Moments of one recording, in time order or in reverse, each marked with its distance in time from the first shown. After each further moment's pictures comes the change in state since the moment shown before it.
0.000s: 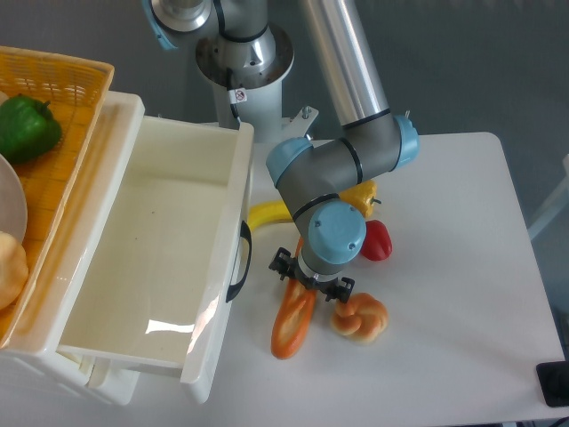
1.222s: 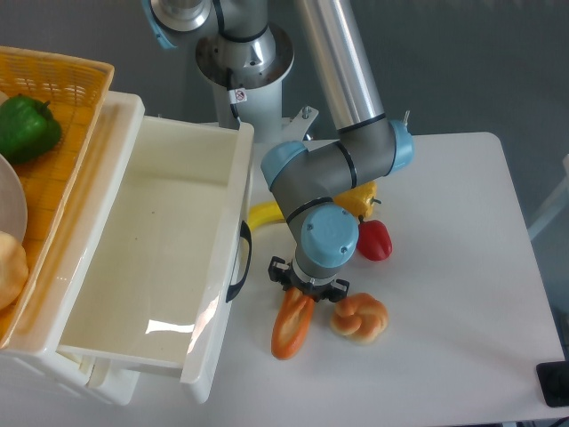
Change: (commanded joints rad) arm -0.014 -0.012 0.021 0.009 0.003 -0.121
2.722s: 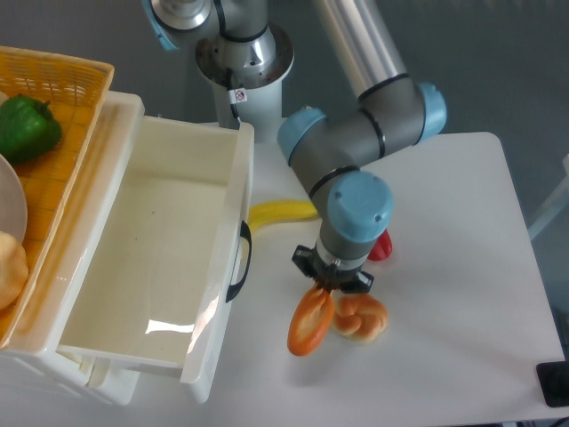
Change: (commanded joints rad) arm 0.083 0.135 0.150 -0.195 -0.012 0.256
